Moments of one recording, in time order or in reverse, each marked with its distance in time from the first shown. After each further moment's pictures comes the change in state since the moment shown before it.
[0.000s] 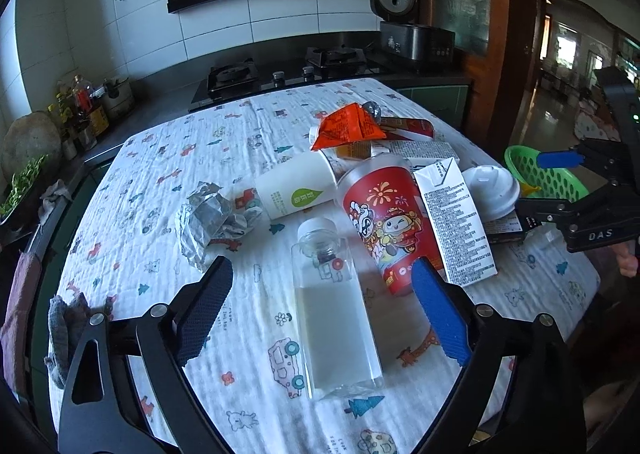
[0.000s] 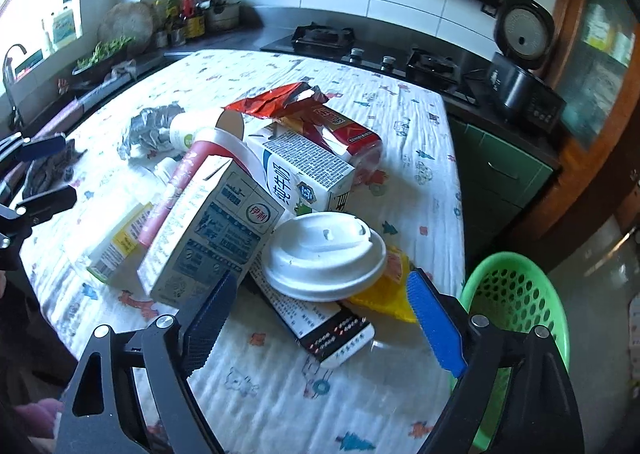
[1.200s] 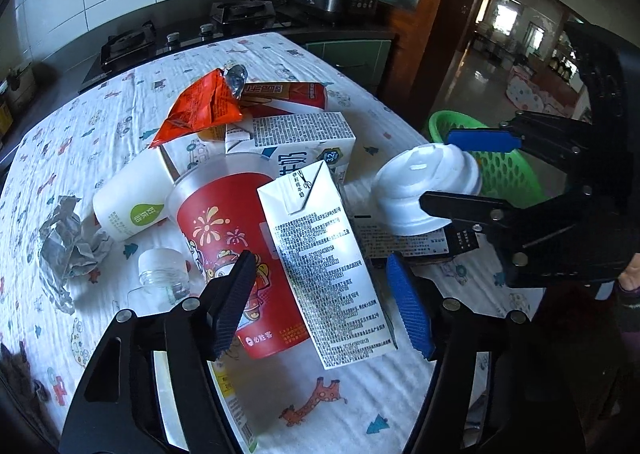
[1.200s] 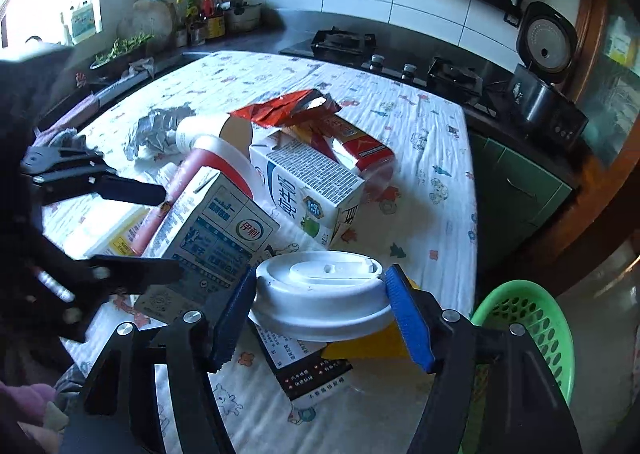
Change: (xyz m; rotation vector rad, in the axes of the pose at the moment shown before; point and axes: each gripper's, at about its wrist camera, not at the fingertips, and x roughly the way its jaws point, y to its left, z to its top) left arm 0.074 -0.072 0.037 0.060 0.178 -0.300; right arm 0.006 -0.015 0.009 -0.037 -0.037 0.067
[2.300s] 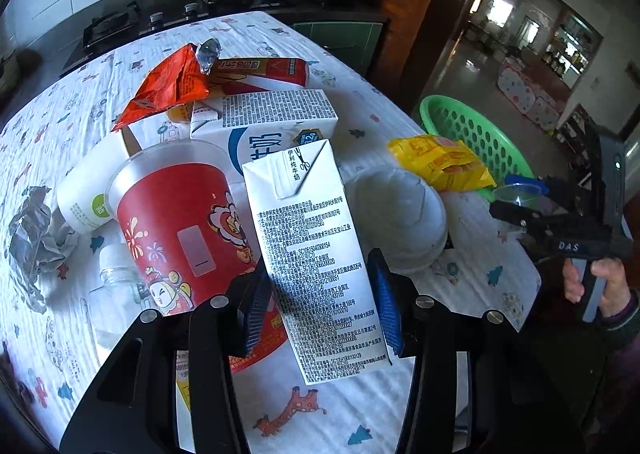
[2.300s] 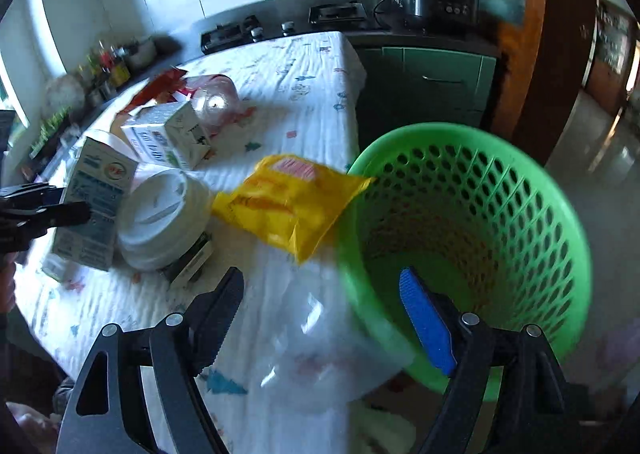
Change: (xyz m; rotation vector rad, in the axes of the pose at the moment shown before) left arm 0.025 -0.007 0.002 -0.012 0.075 -0.053; right arm -0.011 -0.102 -0.122 0.422 0.028 -0.061
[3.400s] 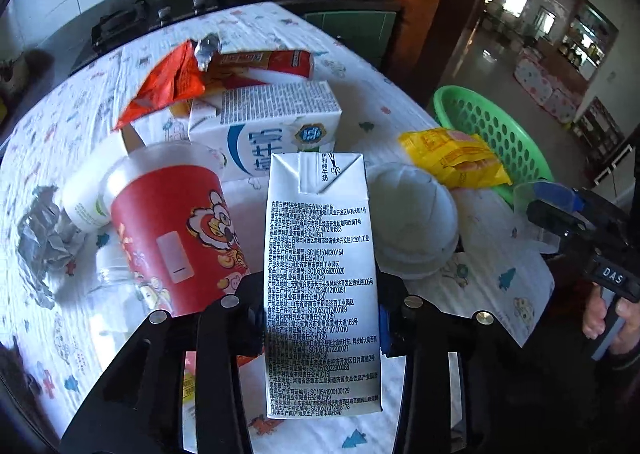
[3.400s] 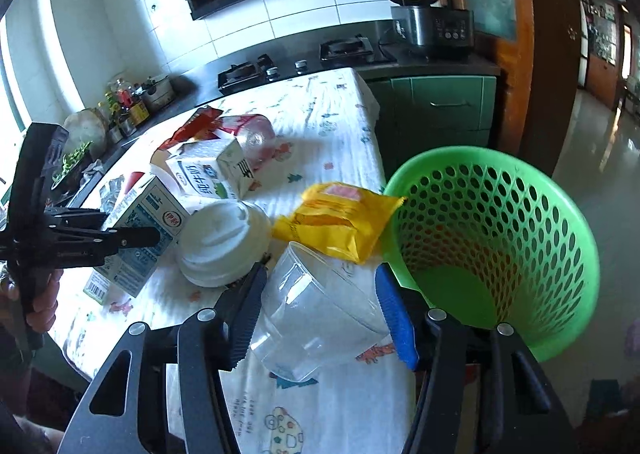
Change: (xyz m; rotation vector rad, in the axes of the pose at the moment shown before) left arm -0.001 -0.010 0.006 0.004 0.029 0.074; right arm -0.036 0.029 -0.008 0.044 -0.129 0.048
